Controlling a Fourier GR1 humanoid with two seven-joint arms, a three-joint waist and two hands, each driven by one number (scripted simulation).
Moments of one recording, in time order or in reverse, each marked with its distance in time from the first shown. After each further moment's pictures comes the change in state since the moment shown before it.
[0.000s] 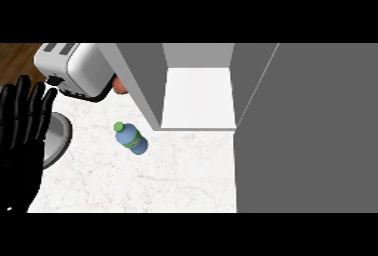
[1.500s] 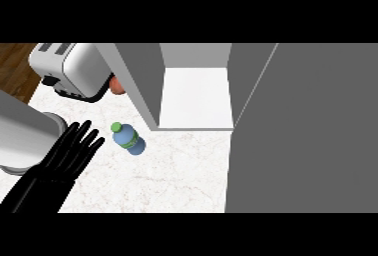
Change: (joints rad) left arm 0.215 0.017 -0.008 0.065 0.476 -0.286 0.297; right arm 0.478 0.086 0.194 -0.201 -0.268 0.140 0.074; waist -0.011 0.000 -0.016
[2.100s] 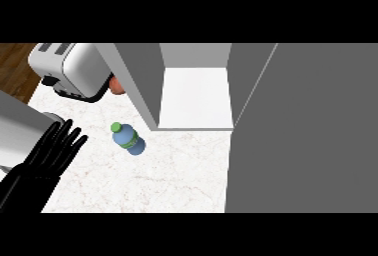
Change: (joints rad) left arm -0.008 0.022 0.127 0.116 0.031 -0.109 -0.086; right arm 0.066 -0.002 0.005 0.032 0.019 0.047 -0.108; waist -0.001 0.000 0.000
